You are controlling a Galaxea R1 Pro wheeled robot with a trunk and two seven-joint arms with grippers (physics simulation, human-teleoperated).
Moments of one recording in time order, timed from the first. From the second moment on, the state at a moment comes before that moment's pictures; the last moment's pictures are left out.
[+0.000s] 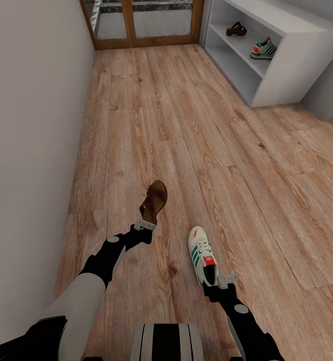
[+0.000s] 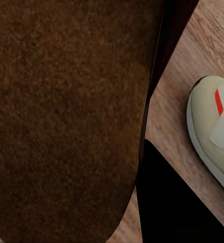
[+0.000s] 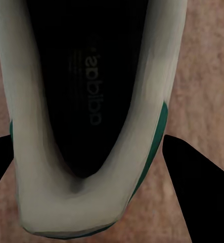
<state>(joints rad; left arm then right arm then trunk) -0.87 -0.17 0.18 -0.56 -0.38 0.06 -0.49 -0.43 0.09 -0.16 -0.72 0.29 0.03 0.09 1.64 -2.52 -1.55</state>
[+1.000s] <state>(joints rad) -0.87 -0.17 0.19 -0.56 -0.39 0.07 -0.49 -0.42 0.09 -0.16 -0.73 0.29 0.03 0.10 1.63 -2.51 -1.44</state>
